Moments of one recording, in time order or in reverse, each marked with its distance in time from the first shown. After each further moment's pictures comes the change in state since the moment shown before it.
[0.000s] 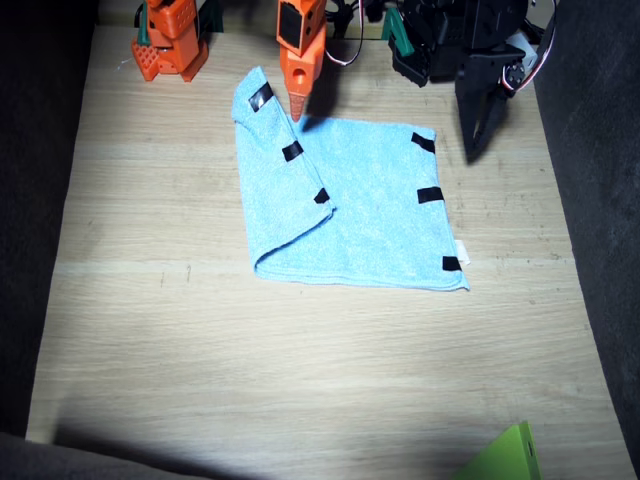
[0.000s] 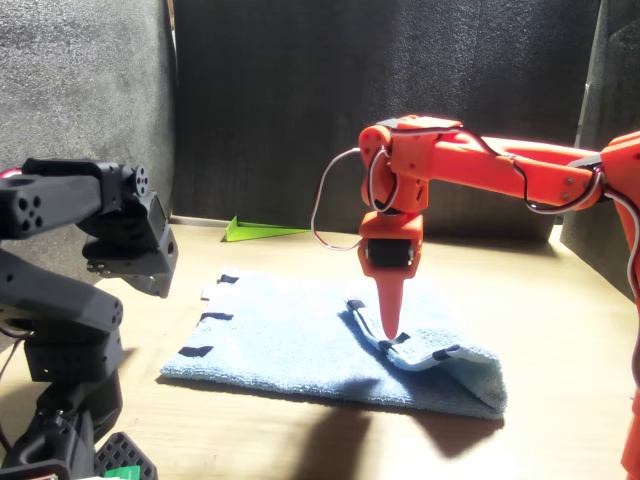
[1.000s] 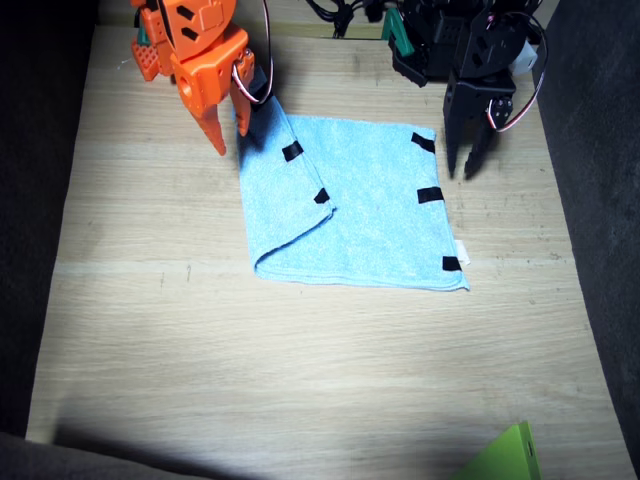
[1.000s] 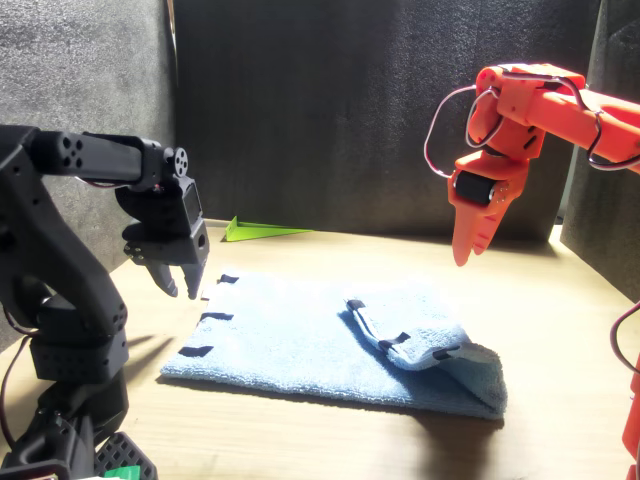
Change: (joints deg) arm 0 -8.8 -27.8 -21.5 5.2 1.8; arm 1 -25.3 11.4 9.7 -3.6 5.4
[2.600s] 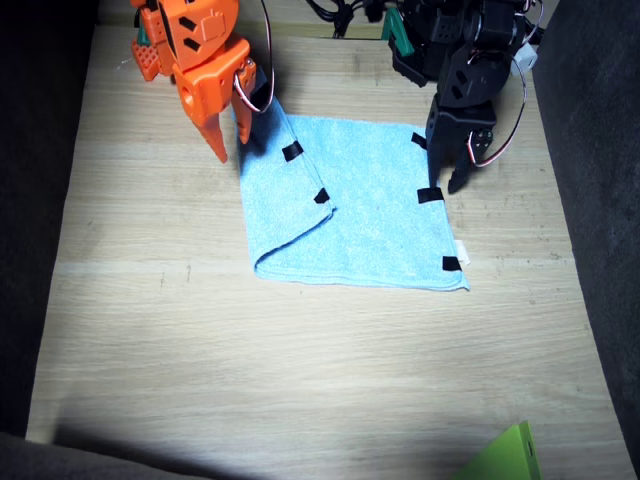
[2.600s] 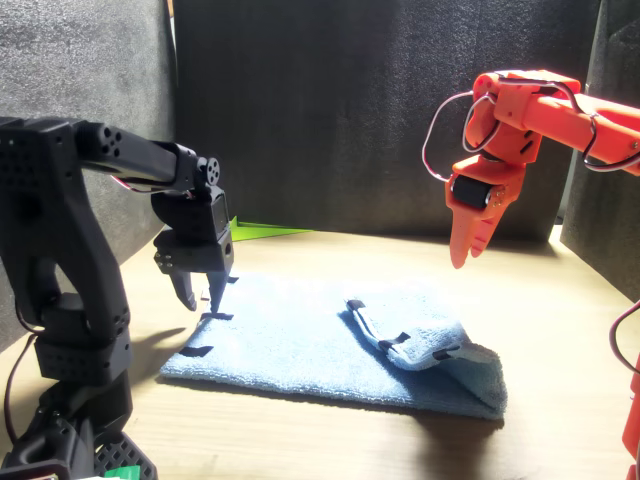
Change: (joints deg) arm 0 -5.1 -16.1 -11.2 2.5 -6.9; arm 1 -0.1 -1.1 0.0 -1.0 0.0
